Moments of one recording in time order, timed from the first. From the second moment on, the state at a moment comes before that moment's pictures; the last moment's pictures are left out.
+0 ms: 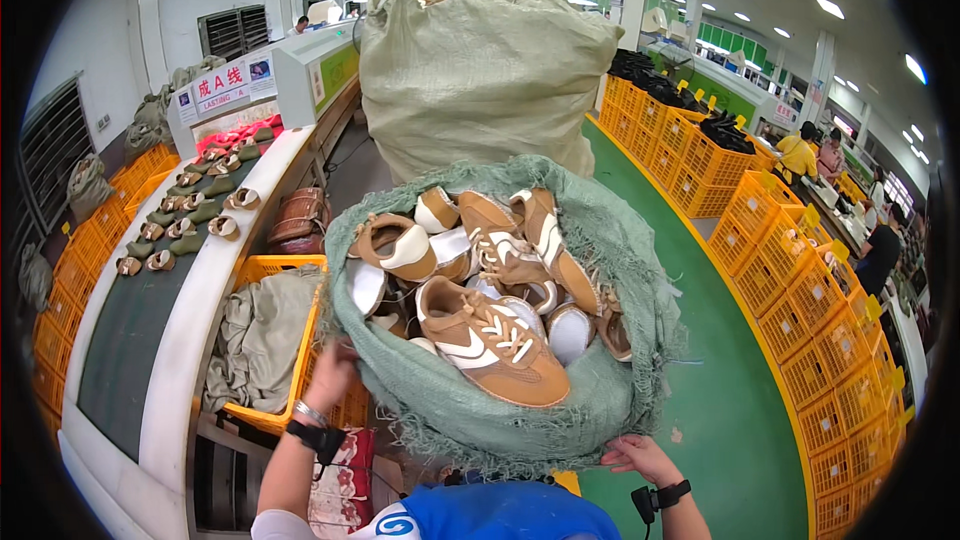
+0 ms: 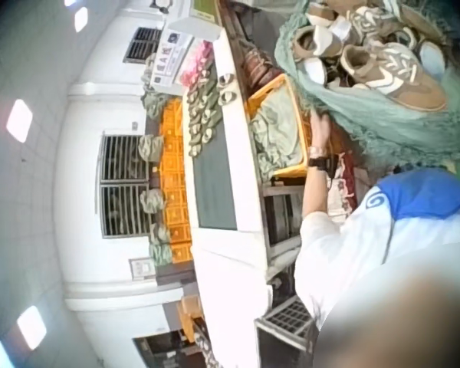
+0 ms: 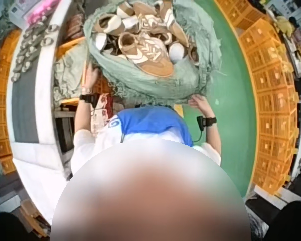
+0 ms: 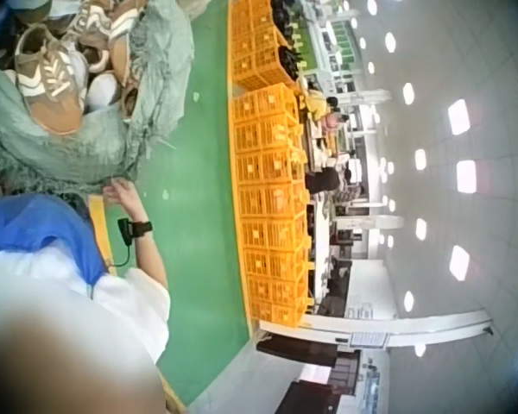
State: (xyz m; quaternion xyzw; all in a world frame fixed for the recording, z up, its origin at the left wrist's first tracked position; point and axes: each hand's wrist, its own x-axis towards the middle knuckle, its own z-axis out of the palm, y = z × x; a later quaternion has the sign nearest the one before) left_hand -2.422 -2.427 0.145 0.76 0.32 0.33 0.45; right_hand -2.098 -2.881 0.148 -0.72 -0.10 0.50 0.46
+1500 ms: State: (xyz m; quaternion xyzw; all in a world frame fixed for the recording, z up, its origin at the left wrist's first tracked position) left_hand -2.254 -2.064 0.207 0.90 0.33 0.14 0.24; right_hand -1.749 -2.514 0.346 -0.87 -0.37 -0.15 0.29
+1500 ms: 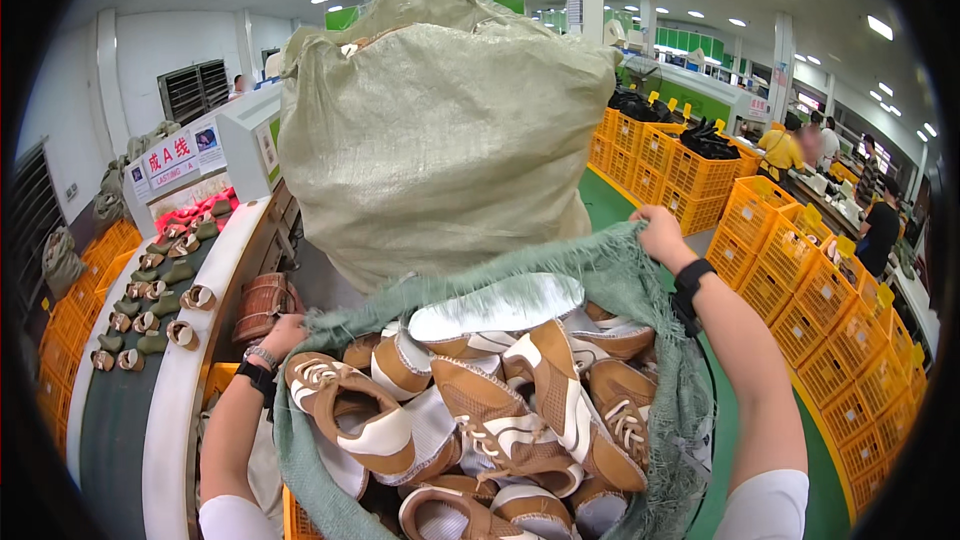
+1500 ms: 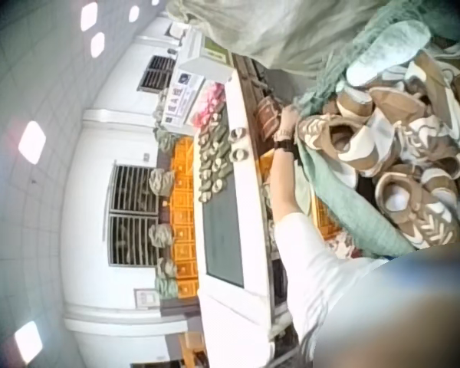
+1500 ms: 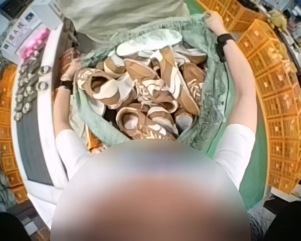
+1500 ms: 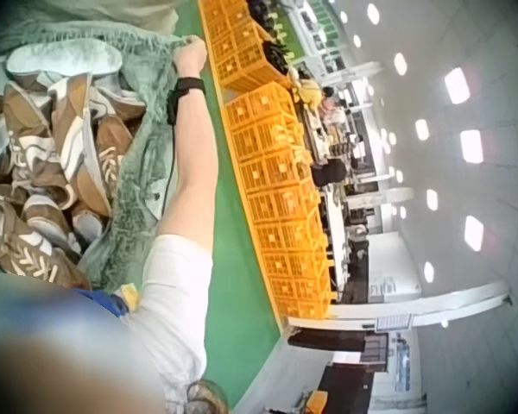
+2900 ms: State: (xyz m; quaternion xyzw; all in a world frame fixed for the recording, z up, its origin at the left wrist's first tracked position) left_hand -2.262 -2.179 0.269 0.69 0.15 0.07 0.70; right_hand -1.772 -2.588 0.318 -0.76 -0.60 0.08 0.23
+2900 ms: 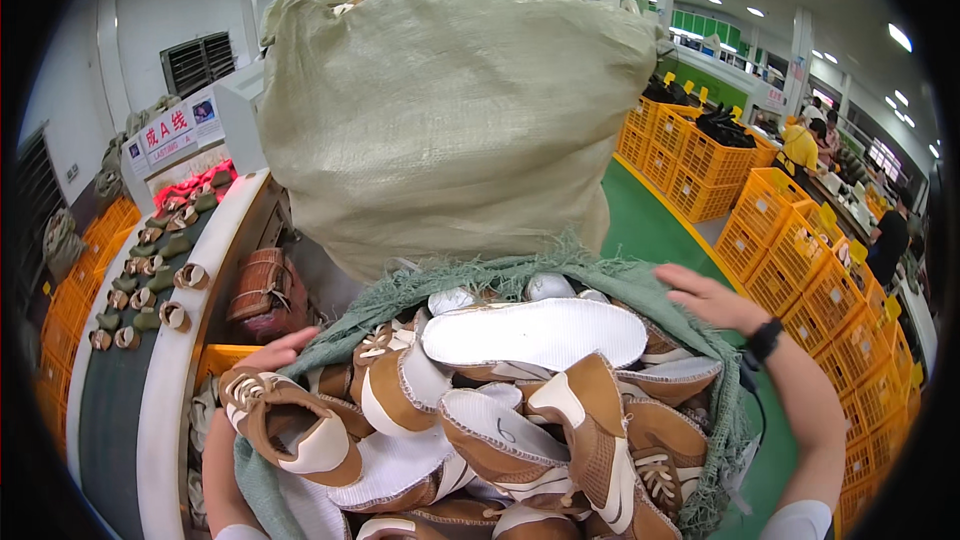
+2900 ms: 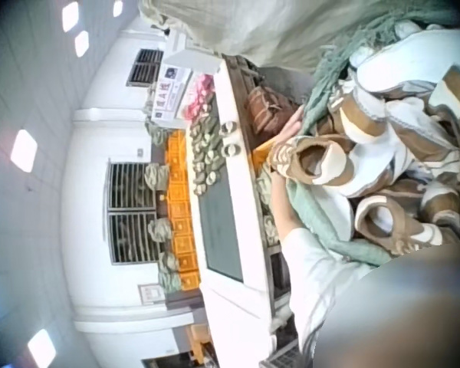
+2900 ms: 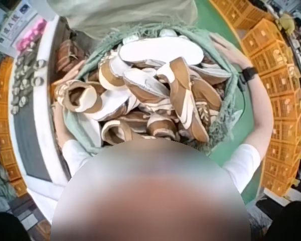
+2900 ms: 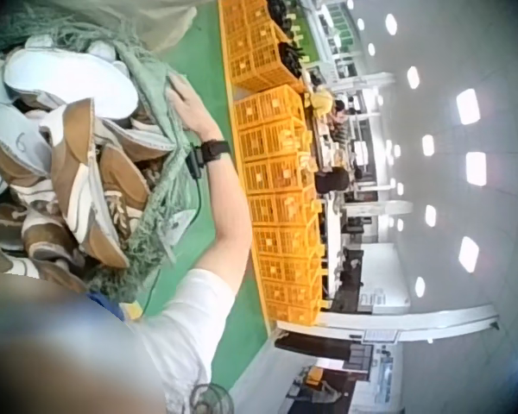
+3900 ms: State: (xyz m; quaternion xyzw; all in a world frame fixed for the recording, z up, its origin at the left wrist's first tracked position) left_hand -2.358 -2.450 0.342 0.92 0.18 0.24 0.25; right_hand -1.995 -2.787 0.285 -0.79 -0.33 -0.06 0.51
